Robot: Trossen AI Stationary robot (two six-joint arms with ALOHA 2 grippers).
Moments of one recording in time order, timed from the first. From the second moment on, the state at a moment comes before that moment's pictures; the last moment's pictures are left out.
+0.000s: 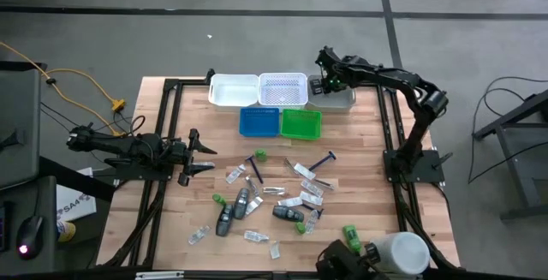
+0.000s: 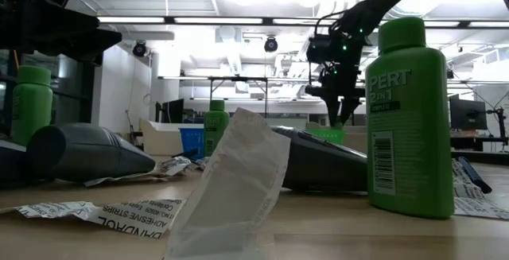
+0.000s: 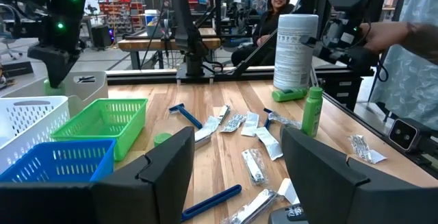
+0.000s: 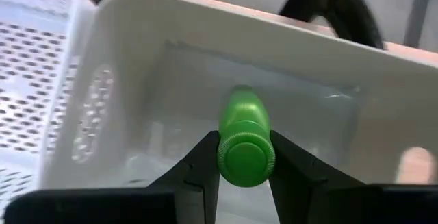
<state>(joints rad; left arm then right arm) -0.21 0.02 0.03 0.01 -0.12 -0.01 -0.77 1.78 1.29 -0.70 0.15 0.56</state>
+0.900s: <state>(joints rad) -0.21 0.02 0.03 0.01 -0.12 -0.01 -0.77 1.81 1.29 -0.56 0.07 0.55</state>
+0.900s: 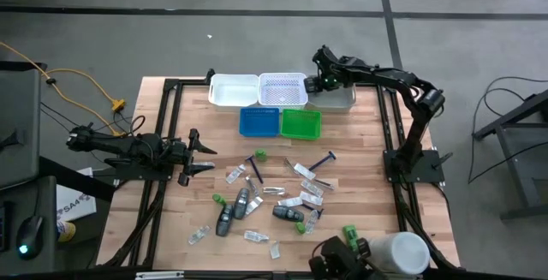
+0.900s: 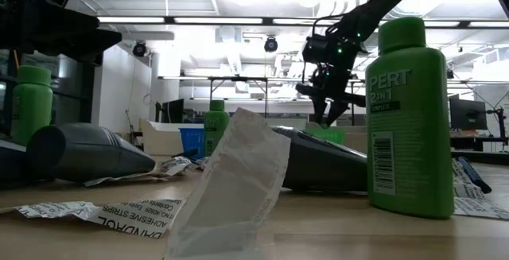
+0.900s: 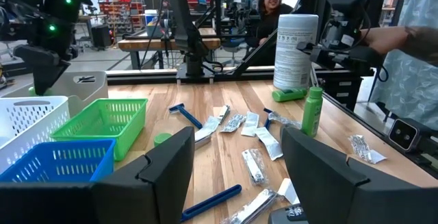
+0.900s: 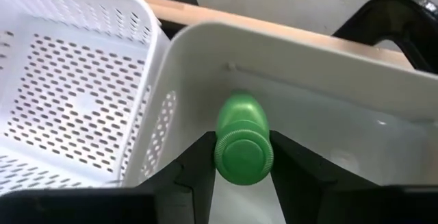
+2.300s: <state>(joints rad) -0.21 0.02 0.02 0.01 -0.12 -0.01 -0.77 1.81 1.29 -0.57 0.03 0.46</state>
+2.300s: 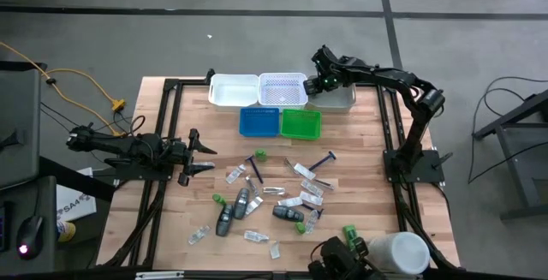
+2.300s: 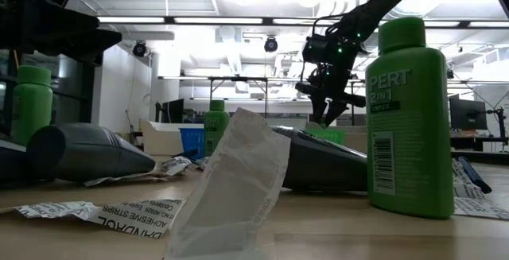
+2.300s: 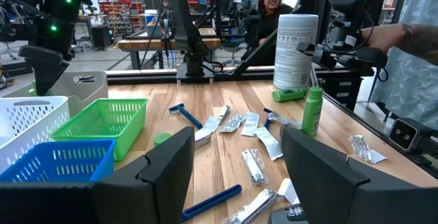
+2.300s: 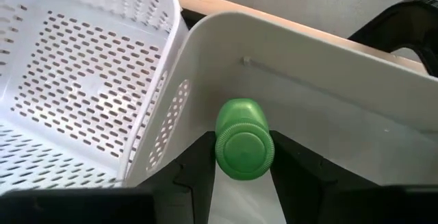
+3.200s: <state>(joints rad) -0.21 0.02 0.03 0.01 -0.12 -0.01 -0.77 1.81 1.29 -0.59 0.03 0.38</state>
